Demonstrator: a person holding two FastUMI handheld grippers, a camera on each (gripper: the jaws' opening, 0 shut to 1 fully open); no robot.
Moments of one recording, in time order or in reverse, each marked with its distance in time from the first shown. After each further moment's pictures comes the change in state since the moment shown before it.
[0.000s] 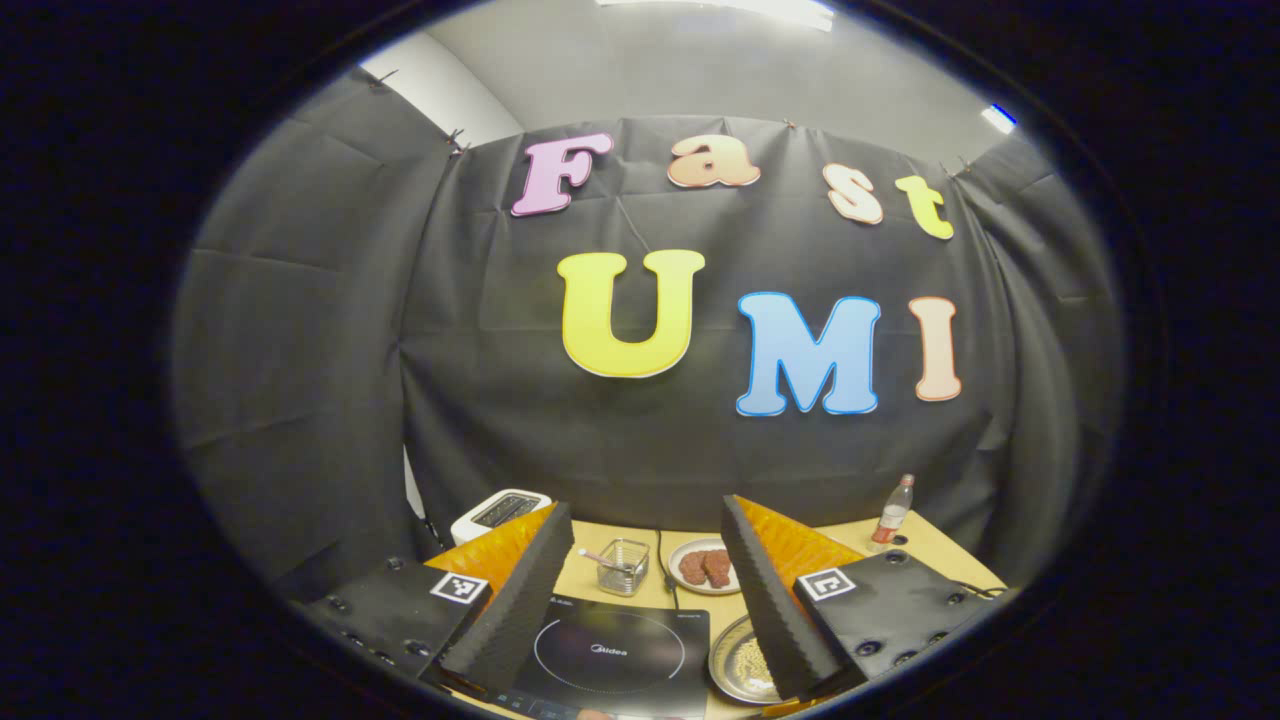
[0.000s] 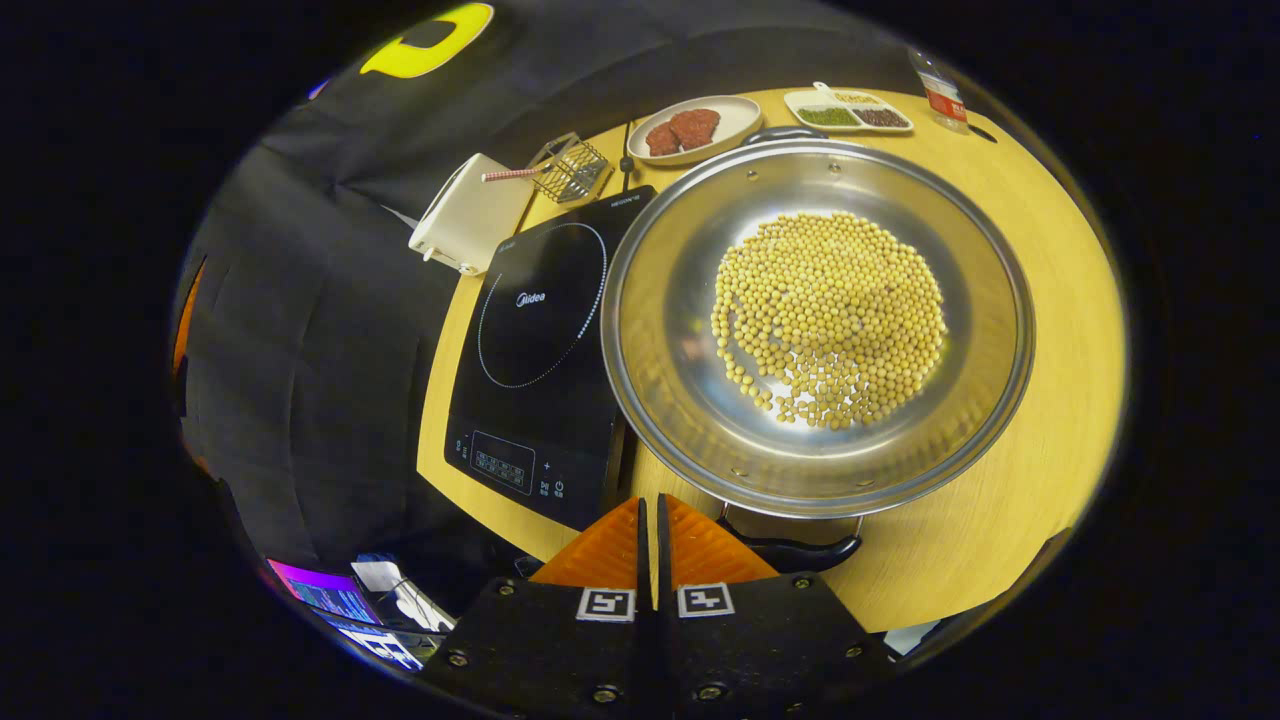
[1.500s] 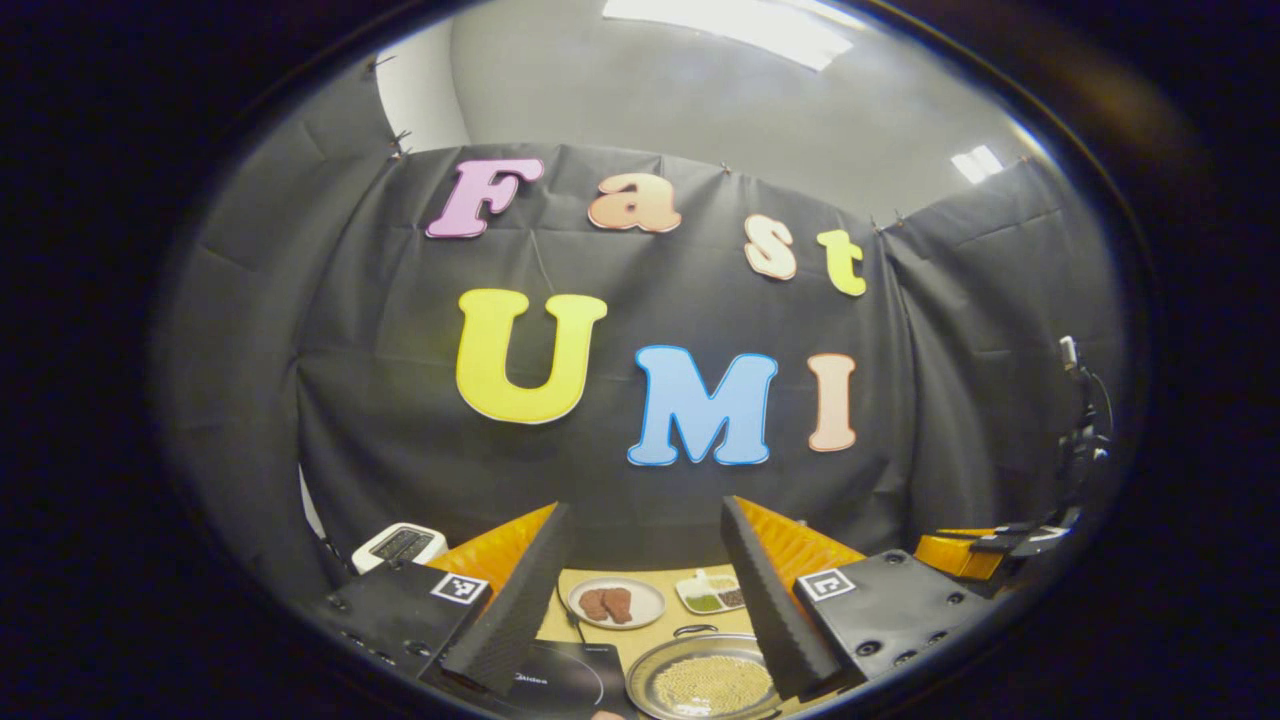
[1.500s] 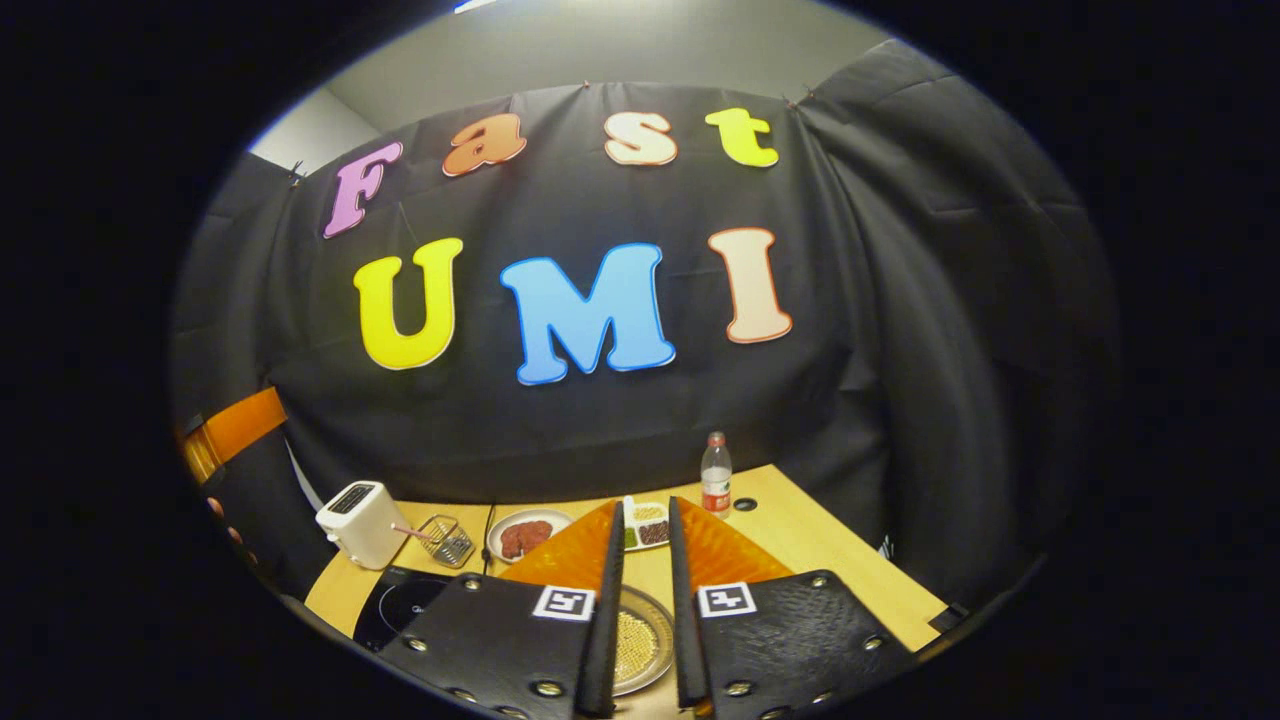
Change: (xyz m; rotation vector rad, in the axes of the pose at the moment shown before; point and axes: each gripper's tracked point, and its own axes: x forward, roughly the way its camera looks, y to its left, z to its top) left arm -0.003 -0.061 0.061 -0.071 -0.110 -0.318; right arm -0.315 -0.022 0.138 -0.115 -1.124 -0.536
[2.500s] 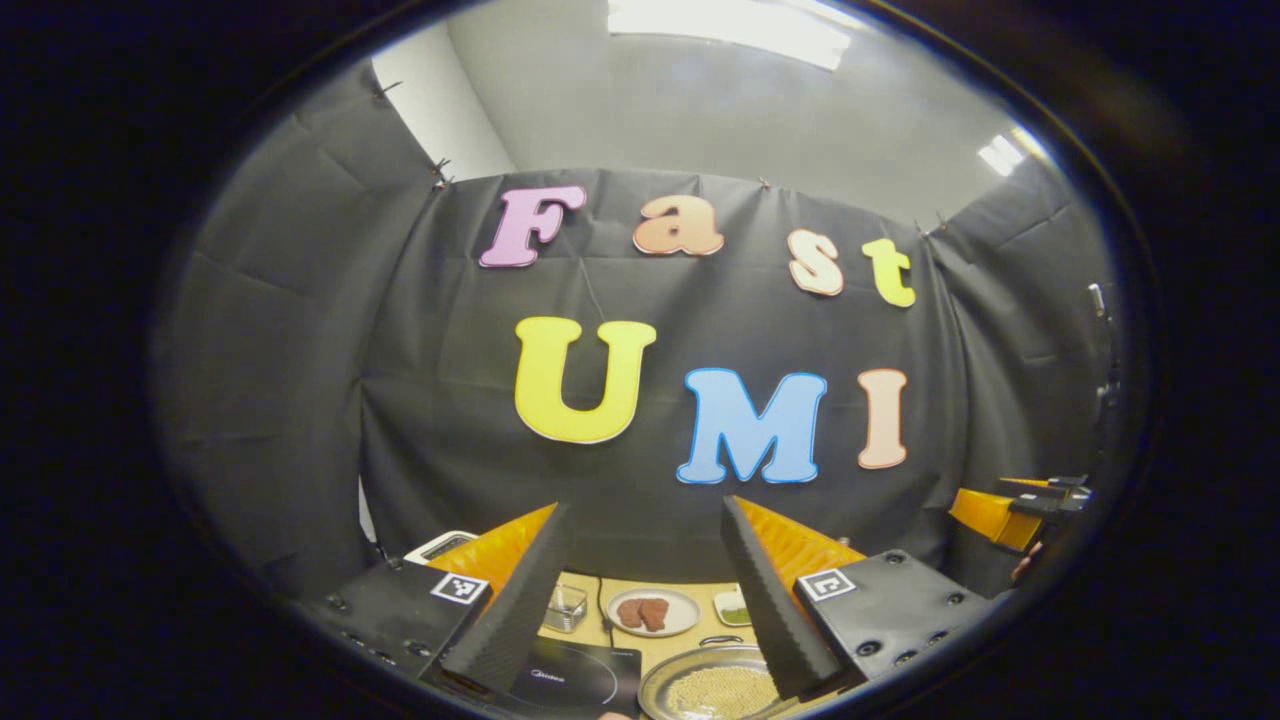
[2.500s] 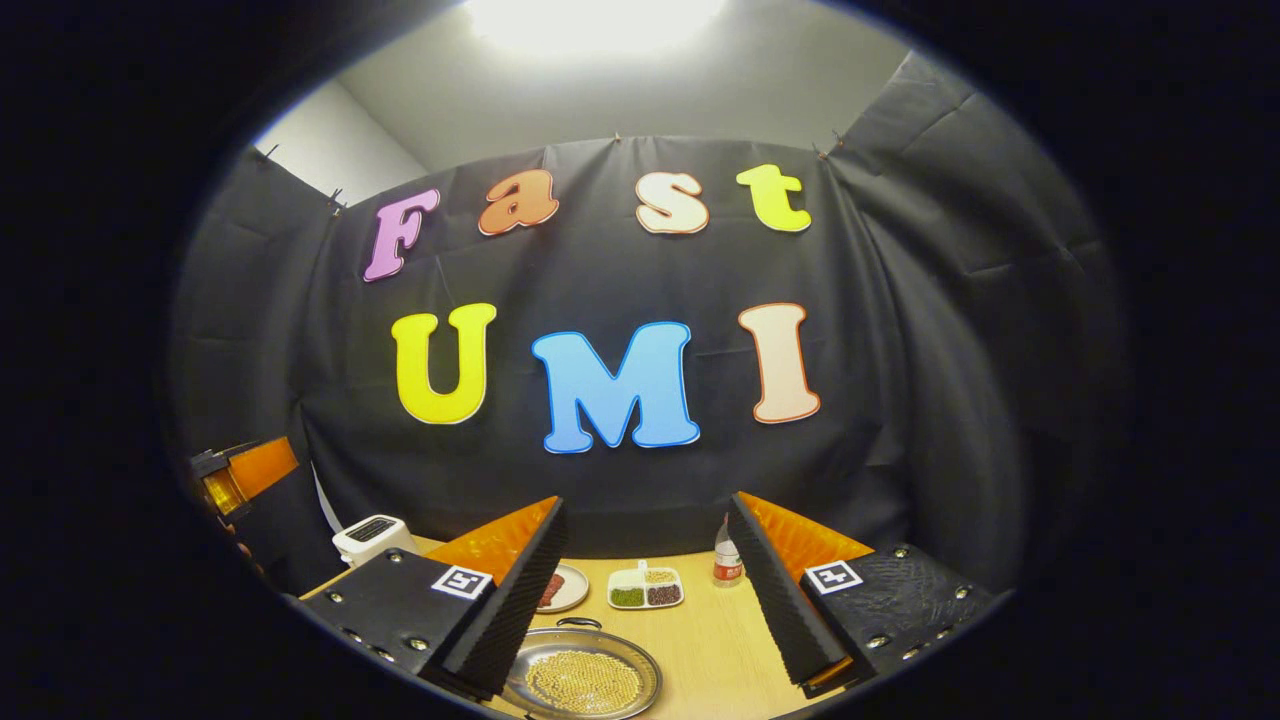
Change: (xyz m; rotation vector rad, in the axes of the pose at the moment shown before) left arm -0.022 0.000 0.025 0.016 -0.050 0.186; right arm -0.010 -0.016 0.099 -0.043 -0.251 0.087
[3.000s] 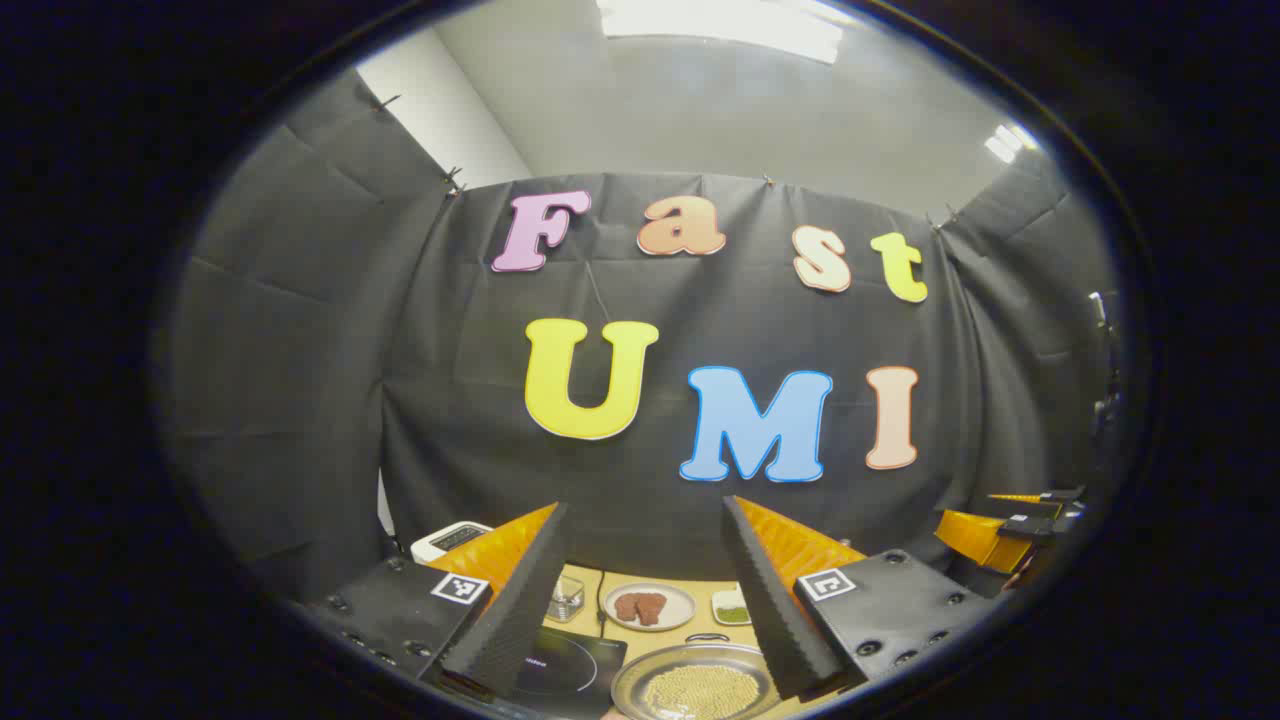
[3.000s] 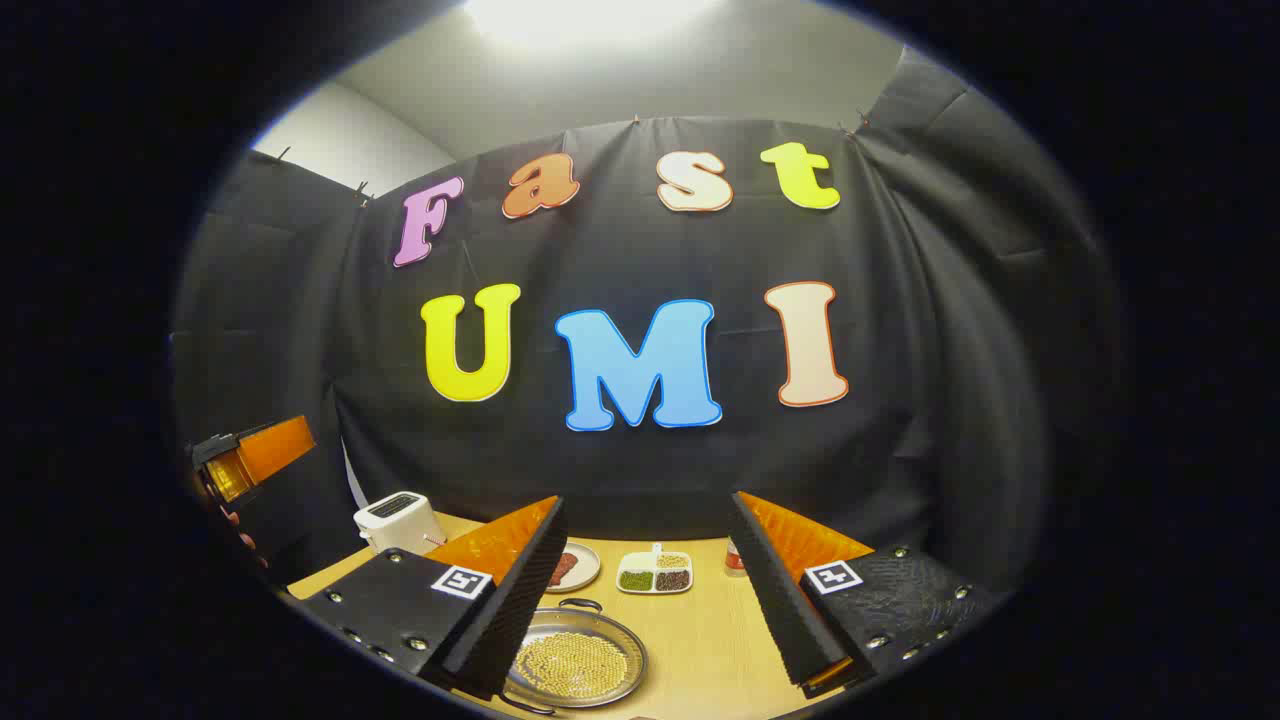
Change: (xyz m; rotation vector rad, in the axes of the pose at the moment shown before) left arm -0.021 -0.044 0.006 -0.003 -0.013 0.088; right arm 0.005 -0.017 -0.012 -0.007 0.061 0.136
